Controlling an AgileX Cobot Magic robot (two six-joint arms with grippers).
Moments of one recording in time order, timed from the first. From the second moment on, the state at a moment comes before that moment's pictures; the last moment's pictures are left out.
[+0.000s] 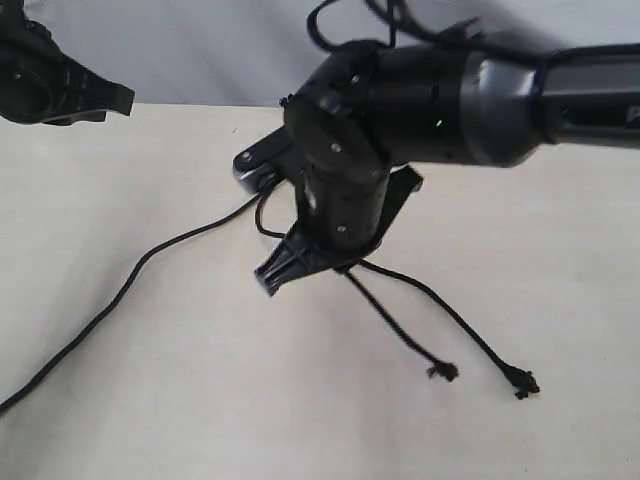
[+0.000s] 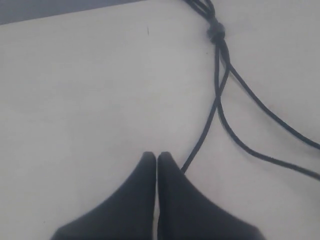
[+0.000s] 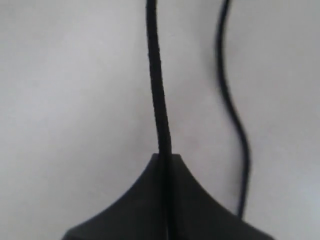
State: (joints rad) left arm -0.06 1.44 -1.04 -0.30 0.47 0.32; right arm 0.70 1.85 -1.35 -0.31 0.95 0.30
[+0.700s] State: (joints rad) left arm -0.06 1.44 -1.04 -0.30 0.47 0.32; right arm 0.16 2.07 -1.37 -0.43 0.91 0.31
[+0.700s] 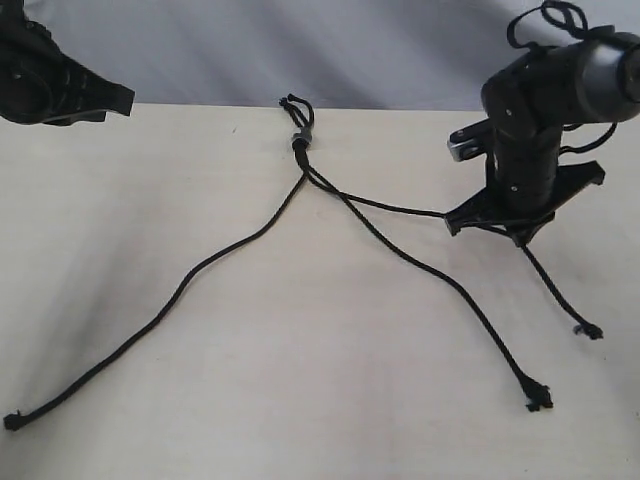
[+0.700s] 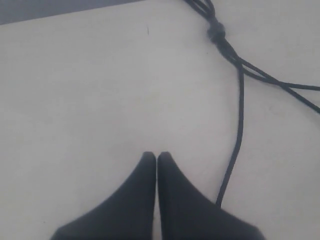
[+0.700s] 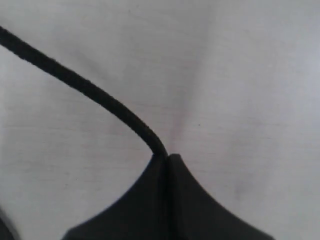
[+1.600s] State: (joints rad) left arm -0.06 1.47 -1.04 -0.30 0.47 0.32; right arm 0.52 1.79 -1.29 -0.02 0.85 -0.05
